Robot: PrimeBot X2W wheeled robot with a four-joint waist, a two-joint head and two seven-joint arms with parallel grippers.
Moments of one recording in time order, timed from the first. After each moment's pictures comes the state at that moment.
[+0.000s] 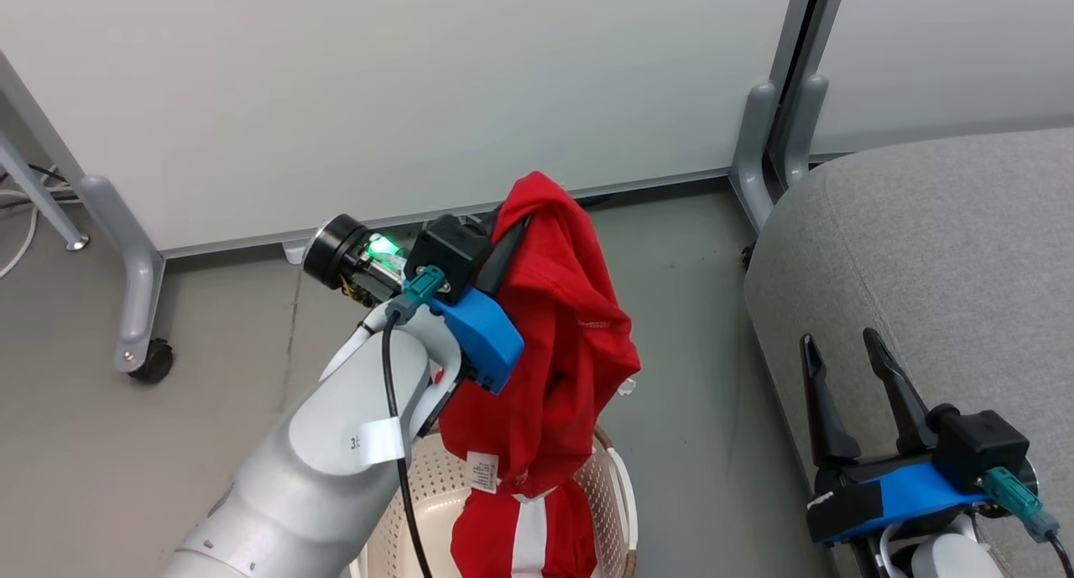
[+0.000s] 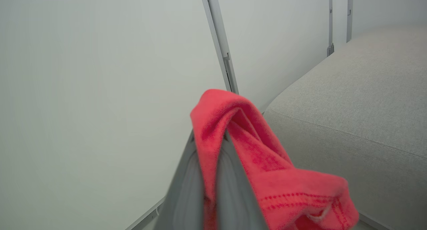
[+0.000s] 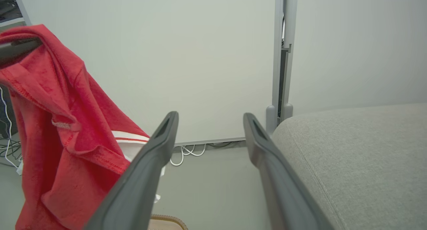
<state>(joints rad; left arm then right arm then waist) -0.77 0.12 -0.76 0.76 -0.37 -0.10 -0.26 -0.13 -0.05 0.00 0.24 0.15 0.13 -0.26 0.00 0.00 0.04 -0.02</state>
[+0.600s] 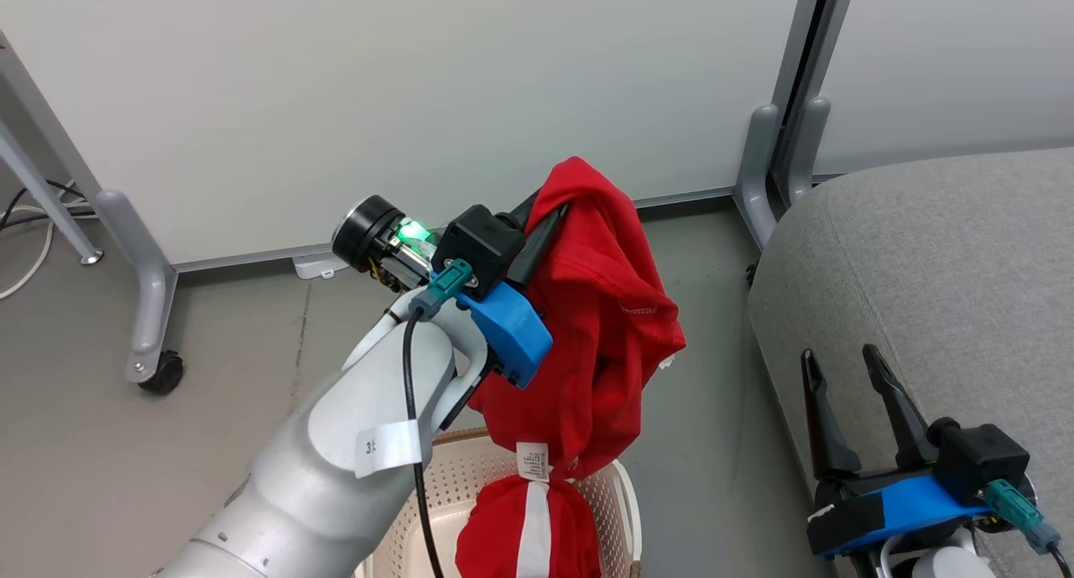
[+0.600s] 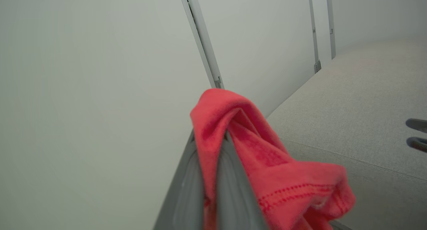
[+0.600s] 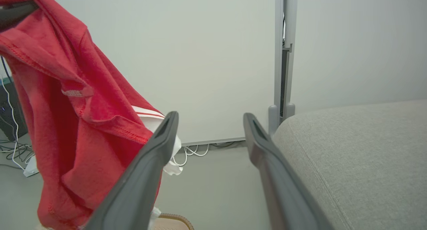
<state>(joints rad) -0.79 0.09 -0.79 0.70 -0.37 -0.11 -0.26 -0.10 -0.05 0.00 0.24 0.17 0.13 -0.26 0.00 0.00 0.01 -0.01</state>
